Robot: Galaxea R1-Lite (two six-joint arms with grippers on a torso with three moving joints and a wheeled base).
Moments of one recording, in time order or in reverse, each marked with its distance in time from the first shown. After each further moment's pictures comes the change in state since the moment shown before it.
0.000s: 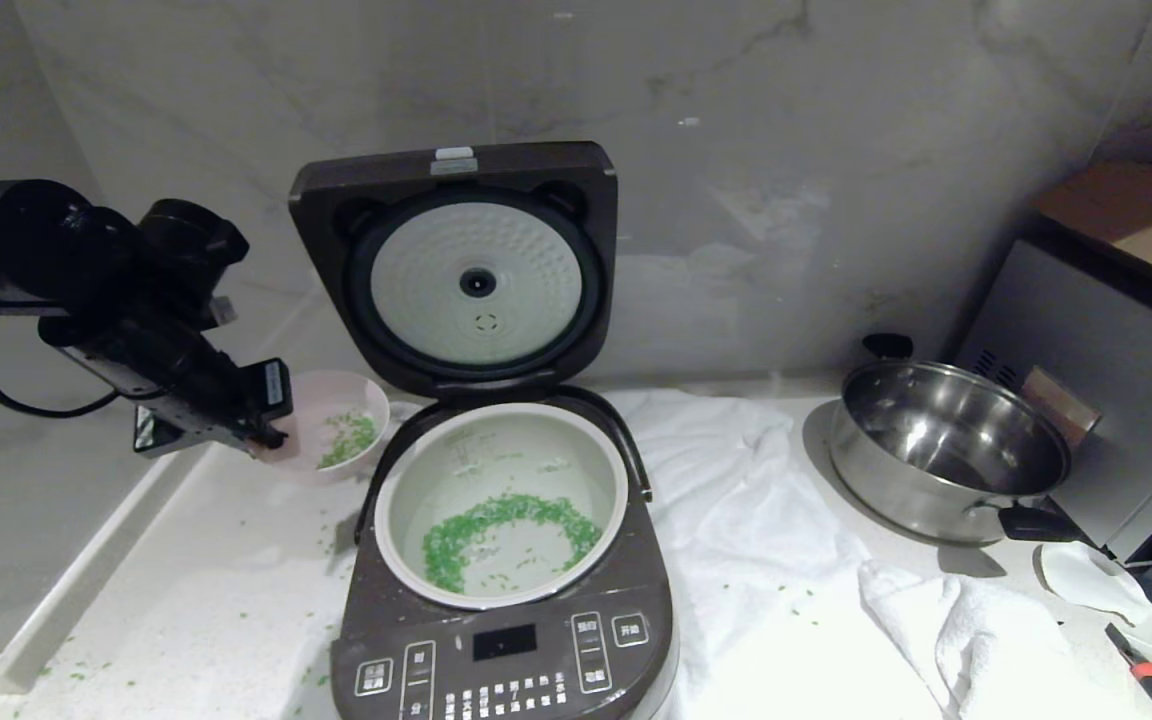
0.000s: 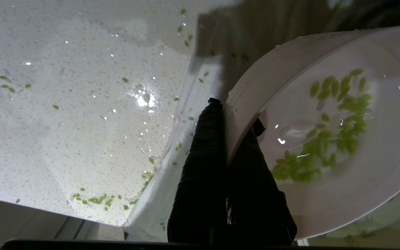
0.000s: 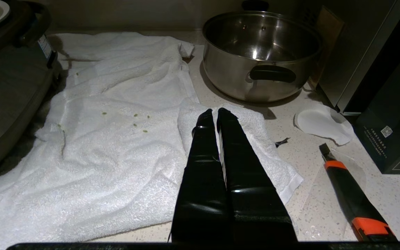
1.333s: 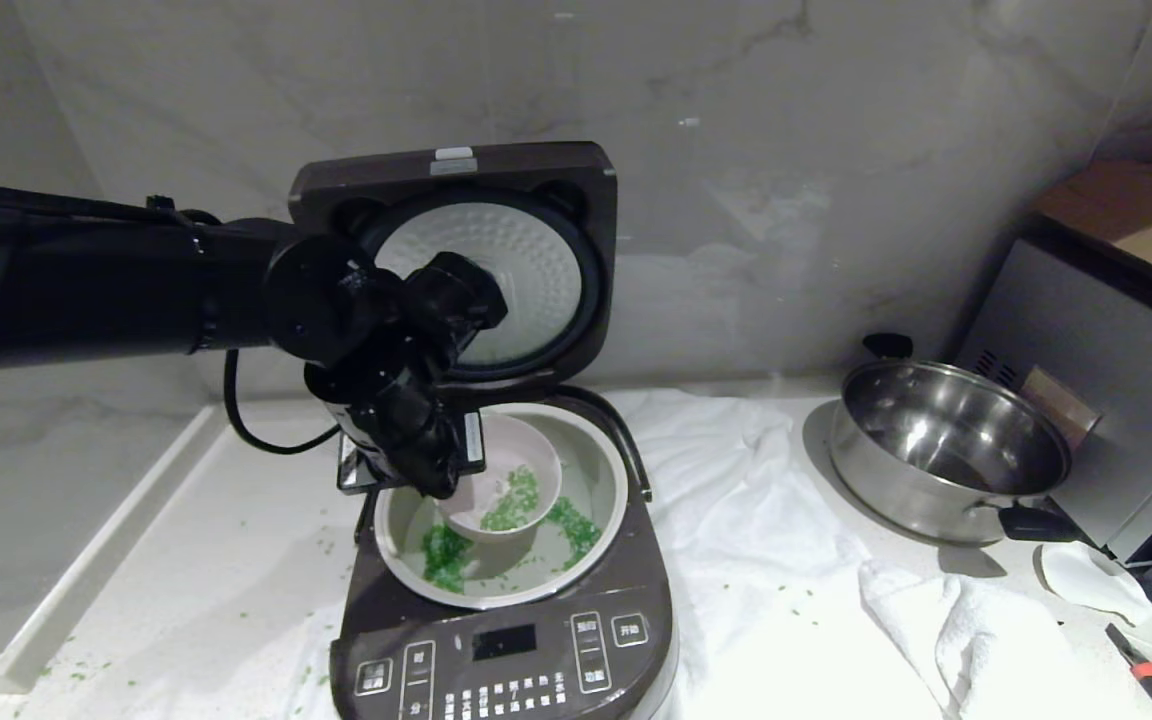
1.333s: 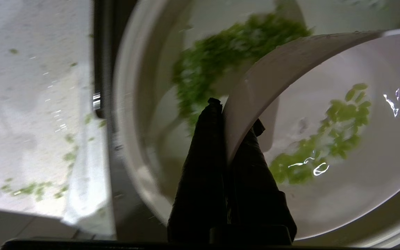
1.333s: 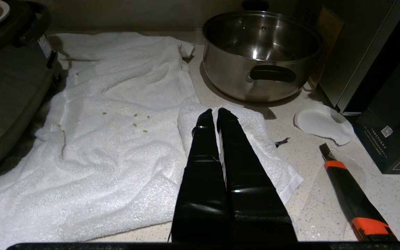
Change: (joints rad) left arm -0.491 0.116 -0.065 0.023 0.199 -0.257; right arm 0.000 0.000 0.000 0.000 0.000 0.000
